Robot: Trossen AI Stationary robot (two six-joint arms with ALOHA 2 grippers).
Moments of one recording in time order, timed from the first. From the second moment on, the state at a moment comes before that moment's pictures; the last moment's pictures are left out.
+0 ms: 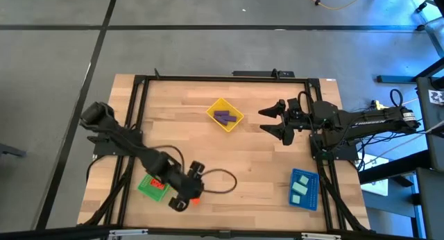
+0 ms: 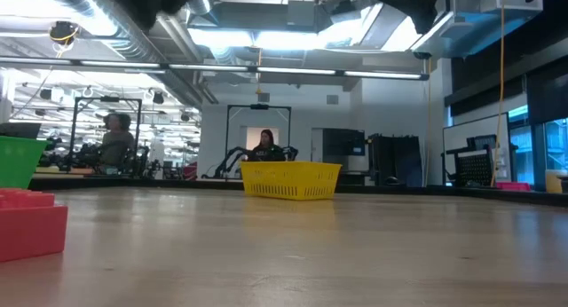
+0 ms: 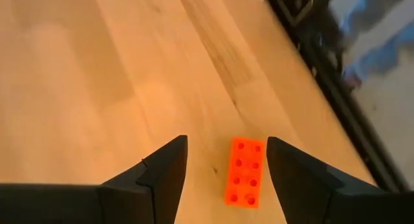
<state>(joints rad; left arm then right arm) -0.57 1.62 1.20 -0.52 -0.09 -0.11 0.04 0.84 0.62 0.24 0.08 0.46</state>
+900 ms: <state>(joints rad) -0.59 1.84 1.16 -0.51 0.02 0.00 0.04 0.84 0.62 0.19 0.08 0.46</state>
